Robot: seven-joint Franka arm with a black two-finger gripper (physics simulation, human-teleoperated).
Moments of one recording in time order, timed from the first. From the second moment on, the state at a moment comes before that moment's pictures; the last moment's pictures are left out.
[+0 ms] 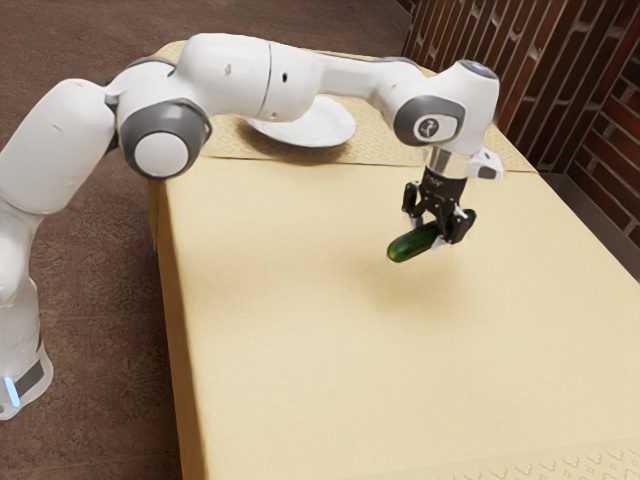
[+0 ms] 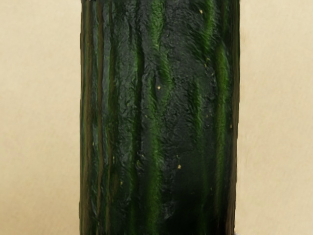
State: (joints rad) arm -0.06 0.53 0.02 -1.15 -0.07 1.74 -0.43
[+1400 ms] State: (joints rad) arm 0.29 0.44 0.25 -1.15 -0.09 1.67 -0.41
